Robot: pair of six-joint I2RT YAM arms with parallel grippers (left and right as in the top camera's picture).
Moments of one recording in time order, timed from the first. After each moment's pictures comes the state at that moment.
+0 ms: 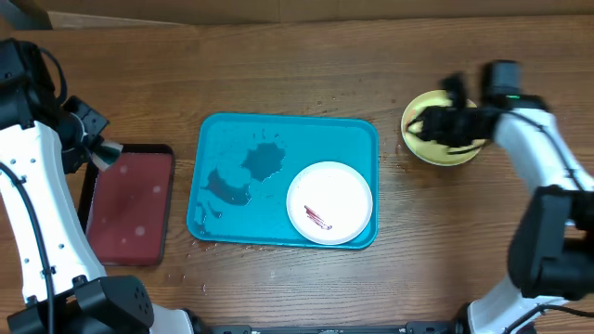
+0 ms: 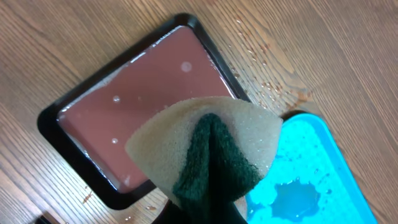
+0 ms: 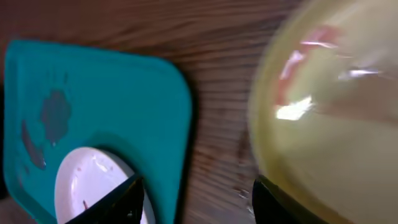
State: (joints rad) left arm 0.39 1.66 1.82 -1.41 -0.05 -0.57; right arm -0.02 1.84 1.32 -0.73 -0.52 -0.01
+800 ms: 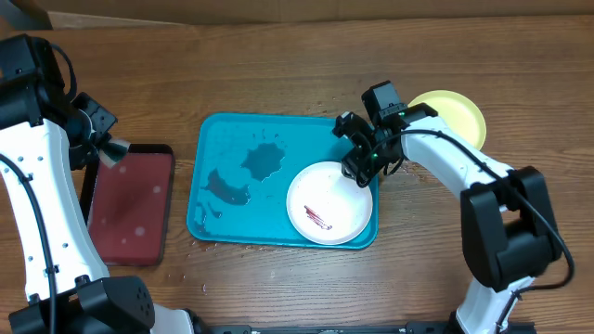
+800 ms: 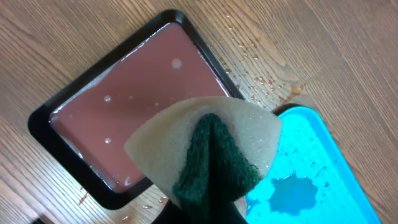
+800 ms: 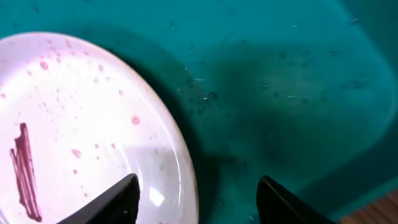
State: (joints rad) left arm 0.36 1.66 1.82 -1.41 -0.05 -0.57; right arm 0.36 1.95 1.32 -0.75 -0.30 -0.41
